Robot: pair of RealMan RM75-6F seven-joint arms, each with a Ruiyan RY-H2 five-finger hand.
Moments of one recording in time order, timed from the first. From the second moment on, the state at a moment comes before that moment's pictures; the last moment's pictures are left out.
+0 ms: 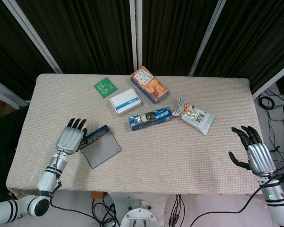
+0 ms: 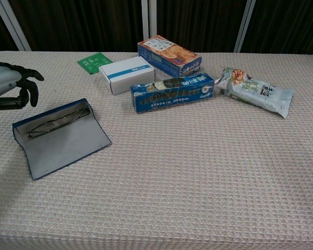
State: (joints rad) left arm -0.52 -1.45 -0.08 -1.59 1.14 1.14 0.65; right arm 0.18 -1.19 0.03 -1.50 -1.63 1.49 0.25
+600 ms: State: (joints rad) left arm -0.65 -1.54 -0.21 -1.45 0.83 0.92 0.54; right arm 0.17 -1.20 0.03 -1.49 -1.62 1.49 0.27
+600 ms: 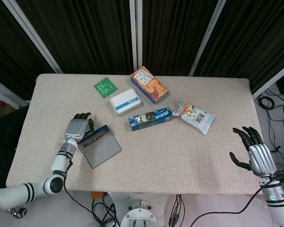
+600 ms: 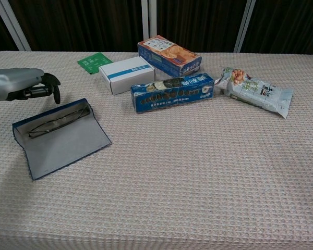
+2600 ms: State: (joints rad) left arm -0.62 -1.52 -0.09 -1.60 0.98 1.00 0.47; right arm 0.16 -1.21 0.03 -1.45 -1.61 1.49 0.31
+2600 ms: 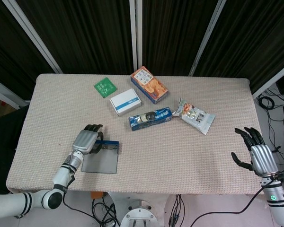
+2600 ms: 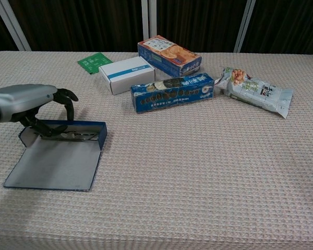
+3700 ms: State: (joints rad) left arm -0.55 -1.92 -0.14 -1.03 1.32 1.34 0.13; right arm 0.16 -1.20 0.03 -1.47 -1.61 1.49 0.29
